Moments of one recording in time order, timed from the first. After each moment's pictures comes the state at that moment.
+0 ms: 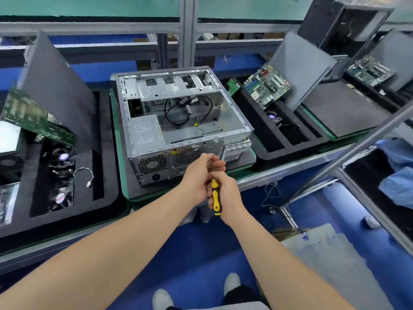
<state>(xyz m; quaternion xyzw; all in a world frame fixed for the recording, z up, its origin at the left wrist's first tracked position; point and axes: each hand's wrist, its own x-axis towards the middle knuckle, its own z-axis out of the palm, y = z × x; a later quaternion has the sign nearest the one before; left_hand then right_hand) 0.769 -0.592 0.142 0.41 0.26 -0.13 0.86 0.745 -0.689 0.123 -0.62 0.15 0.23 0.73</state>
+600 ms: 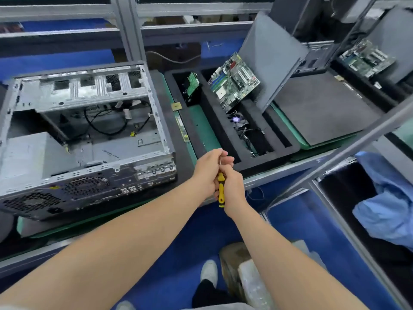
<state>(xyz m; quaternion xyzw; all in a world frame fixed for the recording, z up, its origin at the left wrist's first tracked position) 0.949 -0.809 0.114 0.46 0.31 -0.14 0.82 0.918 -0.888 0.095 -0.63 0.22 0.18 0.72</state>
